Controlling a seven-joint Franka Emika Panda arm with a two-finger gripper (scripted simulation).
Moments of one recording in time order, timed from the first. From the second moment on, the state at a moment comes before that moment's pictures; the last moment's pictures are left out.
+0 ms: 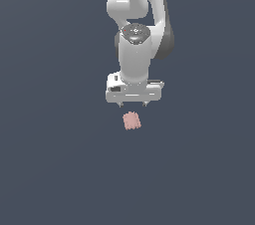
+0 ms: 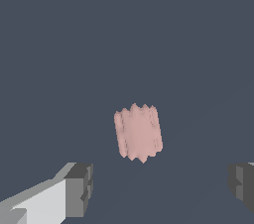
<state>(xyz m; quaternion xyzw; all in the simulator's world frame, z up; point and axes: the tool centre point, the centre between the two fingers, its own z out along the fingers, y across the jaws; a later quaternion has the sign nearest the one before) -0.002 0.022 0.180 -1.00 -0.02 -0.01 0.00</state>
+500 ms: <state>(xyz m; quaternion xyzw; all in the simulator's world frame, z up) -0.007 0.006 0.176 -1.00 0.00 0.00 0.01</state>
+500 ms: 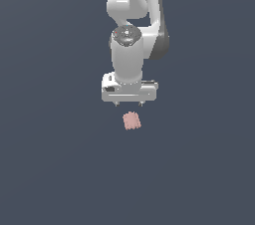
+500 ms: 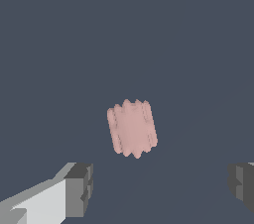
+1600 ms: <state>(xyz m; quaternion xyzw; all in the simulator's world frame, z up) -0.013 0.017 0.092 -1.00 -0.08 0.00 0.00</state>
